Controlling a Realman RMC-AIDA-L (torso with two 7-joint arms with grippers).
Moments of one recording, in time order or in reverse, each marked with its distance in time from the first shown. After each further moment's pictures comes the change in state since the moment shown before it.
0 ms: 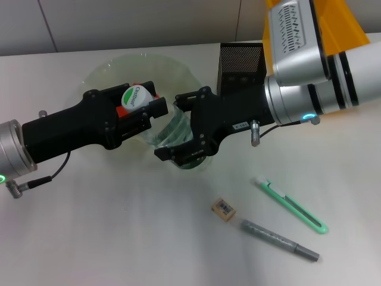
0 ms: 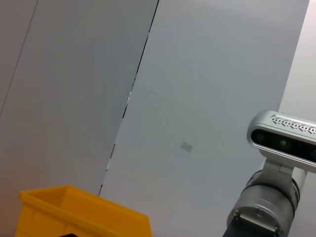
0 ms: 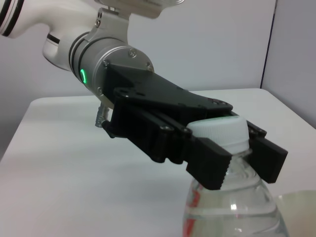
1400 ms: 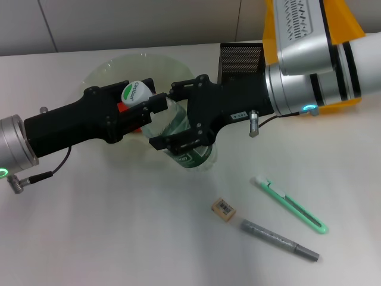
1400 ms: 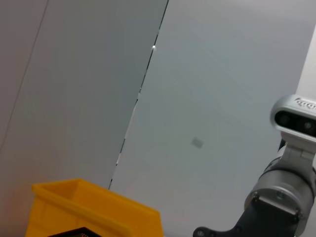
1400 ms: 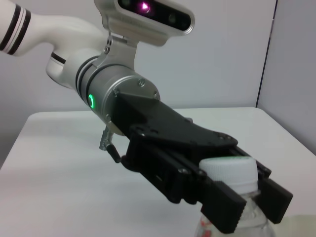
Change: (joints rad) left arm -0.013 0.005 0.009 -0.004 0.000 -0.044 -0.022; right arm -0.007 -0.003 -0.002 -0.049 0.037 -0.003 0.010
